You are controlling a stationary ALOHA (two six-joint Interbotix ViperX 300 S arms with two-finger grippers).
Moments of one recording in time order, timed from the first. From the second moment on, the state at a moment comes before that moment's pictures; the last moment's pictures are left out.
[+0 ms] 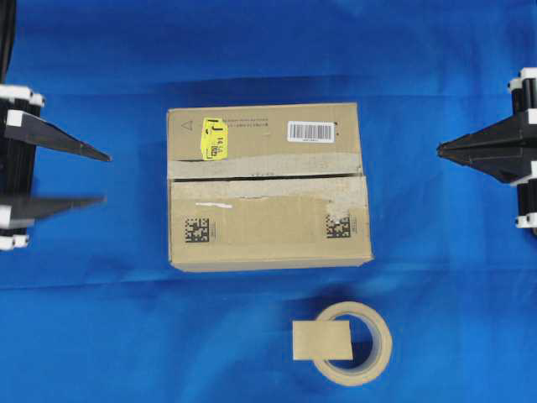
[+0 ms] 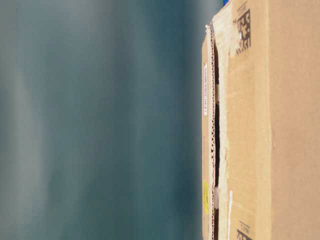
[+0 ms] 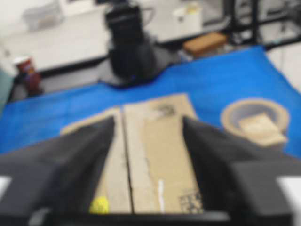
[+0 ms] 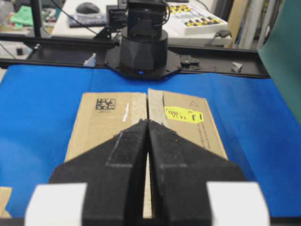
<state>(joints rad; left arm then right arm) -0.12 -0.96 1.18 -0.01 -0.28 0.26 0.00 -0.92 1.16 0.03 -0.24 0.09</state>
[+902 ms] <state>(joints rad) -0.31 -0.14 0.89 -0.02 -0.44 1.09 0.00 -0.86 1.16 0.03 -0.28 0.09</state>
